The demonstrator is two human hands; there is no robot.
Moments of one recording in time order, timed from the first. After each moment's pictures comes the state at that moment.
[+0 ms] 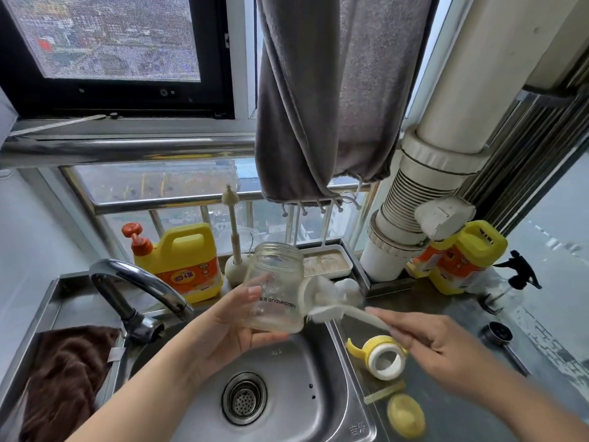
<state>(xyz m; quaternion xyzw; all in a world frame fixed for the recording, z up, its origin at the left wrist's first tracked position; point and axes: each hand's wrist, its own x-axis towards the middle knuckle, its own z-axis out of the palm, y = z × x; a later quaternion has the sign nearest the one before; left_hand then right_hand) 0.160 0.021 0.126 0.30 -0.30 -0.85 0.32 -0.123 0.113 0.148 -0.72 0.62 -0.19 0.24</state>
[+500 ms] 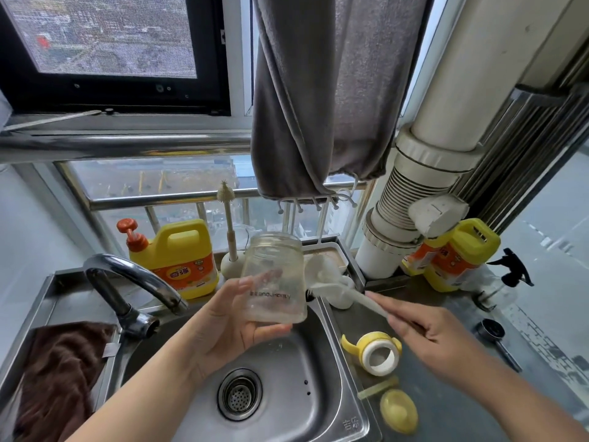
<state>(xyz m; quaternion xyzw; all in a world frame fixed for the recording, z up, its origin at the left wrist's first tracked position) 0.153 0.028 0.131 0.25 -0.28 -0.87 0.33 -0.128 0.117 0.148 -0.69 0.63 -0.25 0.26</state>
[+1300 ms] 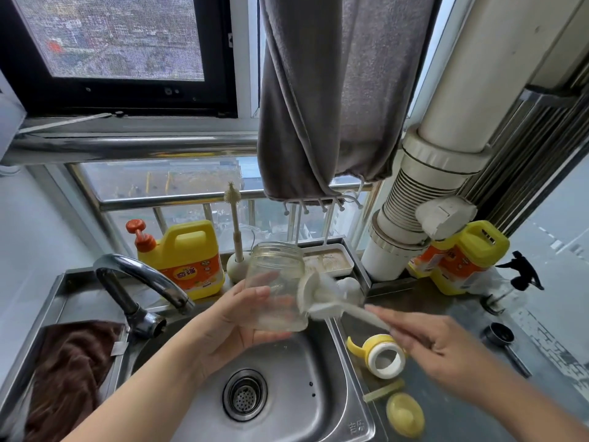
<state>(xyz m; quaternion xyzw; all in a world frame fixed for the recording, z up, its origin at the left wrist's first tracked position) 0.157 0.025 0.128 0.31 -0.34 -0.83 0.32 -0.122 0.119 0.154 -0.73 0.61 -0.21 0.22</state>
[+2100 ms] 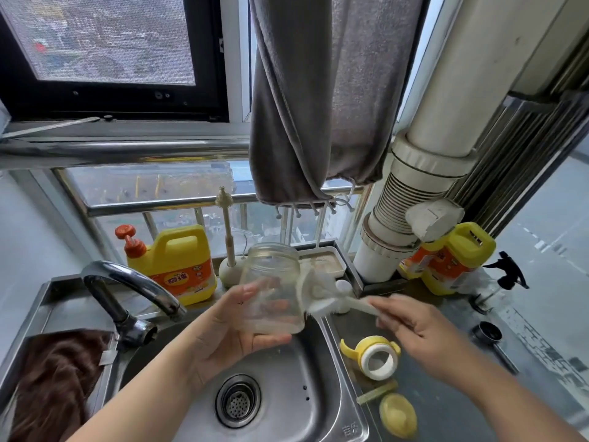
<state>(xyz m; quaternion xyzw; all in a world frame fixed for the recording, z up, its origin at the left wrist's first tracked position) 0.154 0.025 0.130 0.27 -0.31 -0.85 0.31 -0.122 0.103 0.147 -0.69 0.62 -0.27 0.25</state>
